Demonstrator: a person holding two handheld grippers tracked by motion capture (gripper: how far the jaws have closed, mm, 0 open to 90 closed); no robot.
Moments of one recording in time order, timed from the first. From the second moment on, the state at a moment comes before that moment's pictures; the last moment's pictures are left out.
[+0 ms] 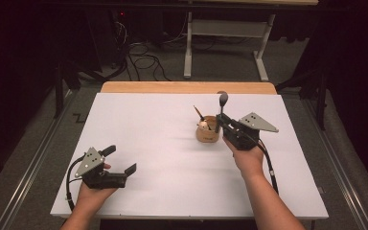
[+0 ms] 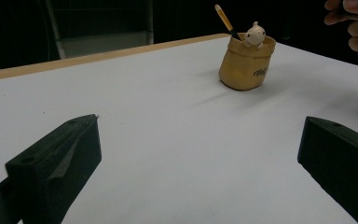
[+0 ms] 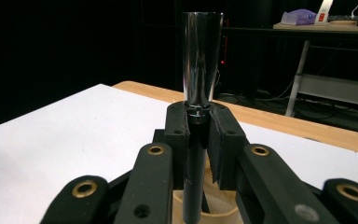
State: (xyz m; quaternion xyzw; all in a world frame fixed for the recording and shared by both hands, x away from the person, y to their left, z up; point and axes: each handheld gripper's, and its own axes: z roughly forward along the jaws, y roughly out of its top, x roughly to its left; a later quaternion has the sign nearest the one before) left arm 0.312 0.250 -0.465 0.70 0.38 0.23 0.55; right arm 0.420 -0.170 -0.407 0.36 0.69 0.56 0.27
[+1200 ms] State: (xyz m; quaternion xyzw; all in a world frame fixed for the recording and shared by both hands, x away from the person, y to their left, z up) left arm 0.311 0.250 -0.465 0.71 0.37 0.23 0.56; right arm 0.451 -0.155 -0.426 0.39 0.72 0.52 0.26
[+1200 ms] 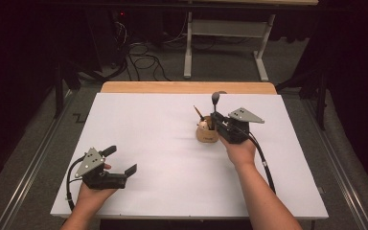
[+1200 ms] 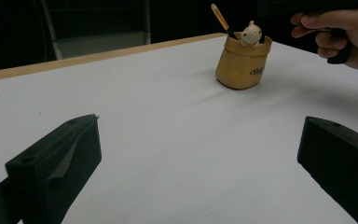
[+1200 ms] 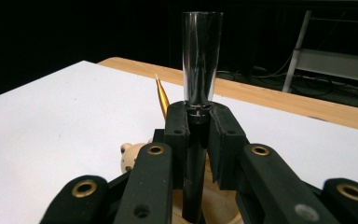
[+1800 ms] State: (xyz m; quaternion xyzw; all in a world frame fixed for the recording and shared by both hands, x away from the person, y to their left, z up) left arm 0.312 0.249 -0.466 0.71 0.37 0.23 0.55; right arm 0.452 -0.158 -0.439 0.39 0.72 0.51 0.25
